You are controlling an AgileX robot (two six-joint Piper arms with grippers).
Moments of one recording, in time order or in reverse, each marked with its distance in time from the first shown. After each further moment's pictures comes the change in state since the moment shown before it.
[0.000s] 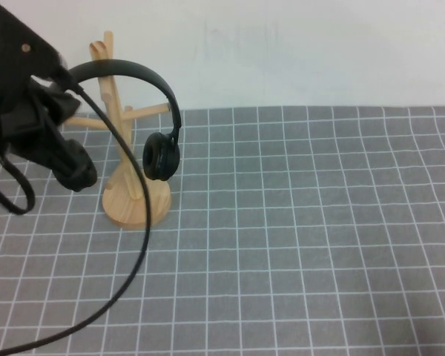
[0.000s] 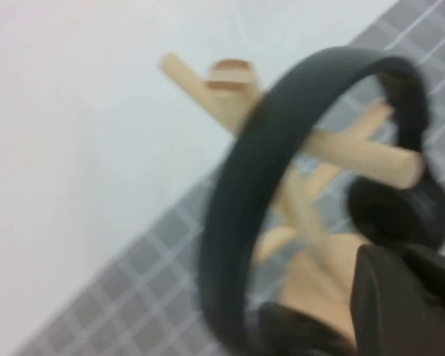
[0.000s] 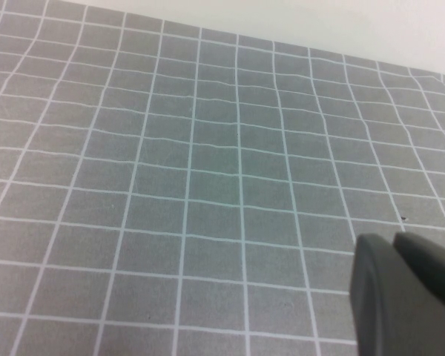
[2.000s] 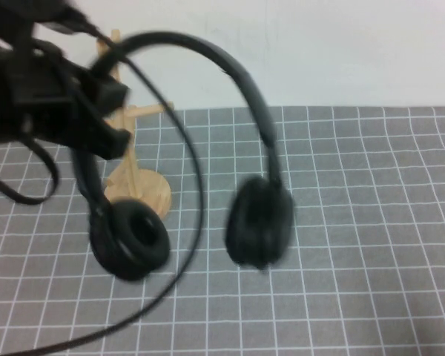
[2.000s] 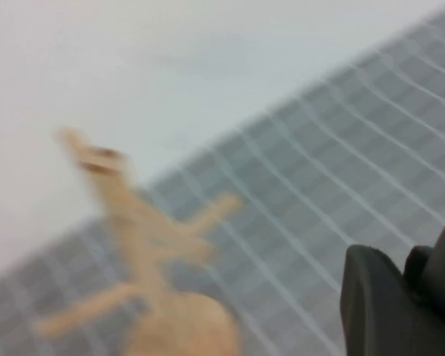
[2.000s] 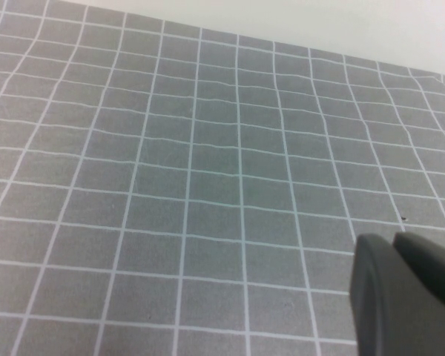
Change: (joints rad) right arm 0.000 0.000 0.000 -0.001 0.000 0.000; left arm -0.153 -0.027 -0.150 -0.070 0.190 -0.235
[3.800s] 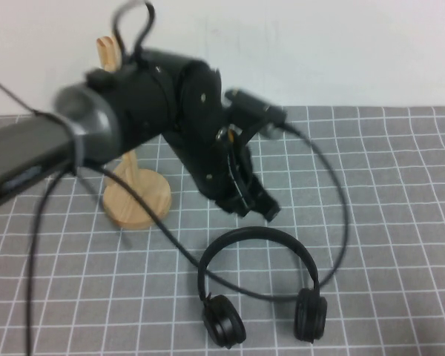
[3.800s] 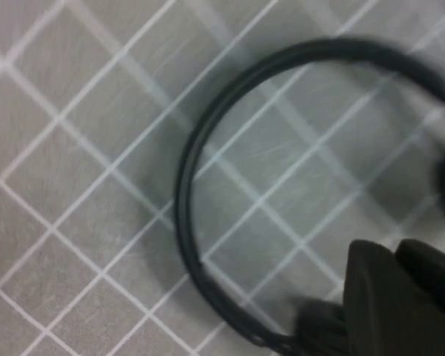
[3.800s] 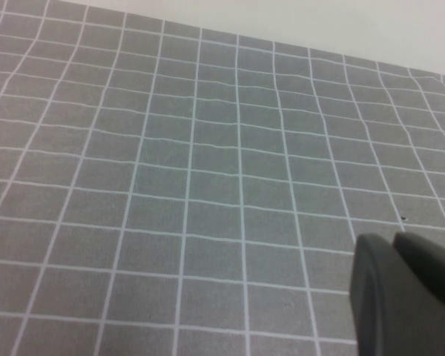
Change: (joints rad) right arm 0.000 0.000 0.000 0.000 0.000 0.000; left arm -0.240 0.703 -0.381 0.064 0.365 -0.202
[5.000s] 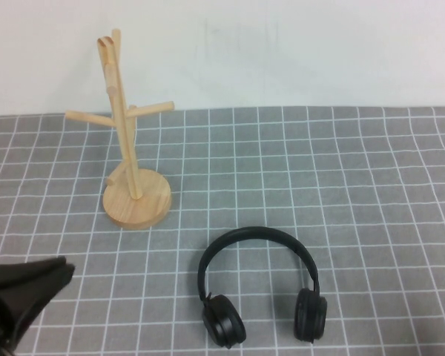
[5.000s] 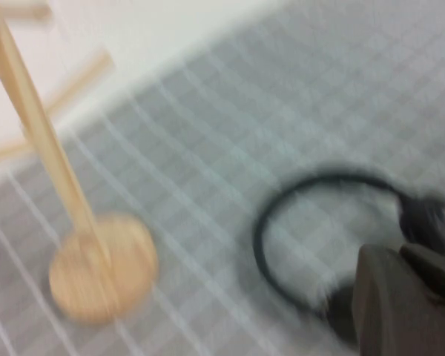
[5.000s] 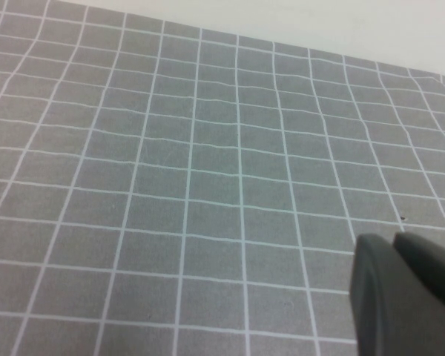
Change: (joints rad) right arm 0.000 0.000 0.000 0.000 0.000 0.000; left arm -0.090 -1.328 0.924 0.285 -0.366 -0.216
